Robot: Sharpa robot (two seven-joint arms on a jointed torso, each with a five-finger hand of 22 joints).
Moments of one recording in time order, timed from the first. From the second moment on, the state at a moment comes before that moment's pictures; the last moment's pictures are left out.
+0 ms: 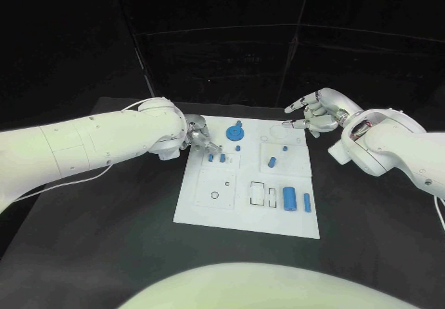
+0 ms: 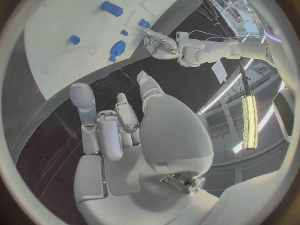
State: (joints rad) left arm 1.27 -0.72 -0.09 1.34 -1.08 0.08 -0.47; left_hand 0.99 -0.07 0.16 0.17 0.11 0.93 0.04 0.60 0.59 1.25 -0.03 1.00 0.69 1.47 -0.09 1.57 1.31 0.08 1.46 0.01 1.28 1.20; right arm 1.21 -0.81 0.02 1.47 -1.00 -0.33 -0.03; right_hand 1.34 -0.07 -0.01 0.08 0.28 0.82 0.18 0.18 0.07 1.31 0.09 1.30 1.19 1.47 0.01 1.48 1.31 0.14 1.17 0.11 1.19 0.71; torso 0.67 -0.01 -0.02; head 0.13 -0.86
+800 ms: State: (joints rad) left arm 1.27 -0.61 -0.11 1.26 -1.01 -0.21 0.05; left_hand 1.39 -0.10 0.29 -0.02 0.11 0.83 0.16 0.36 0.32 0.89 0.09 0.57 0.29 1.40 0.01 1.31 1.11 0.18 1.22 0.11 0.79 0.69; right arm 1.21 -0.81 0.02 1.47 -1.00 -0.33 -0.03; right_hand 1.34 -0.07 -0.01 0.08 0.28 0.82 0.18 0.18 0.07 1.31 0.09 1.30 1.19 1.47 0.01 1.48 1.31 0.14 1.17 0.11 1.19 0.71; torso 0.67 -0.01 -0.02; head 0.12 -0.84
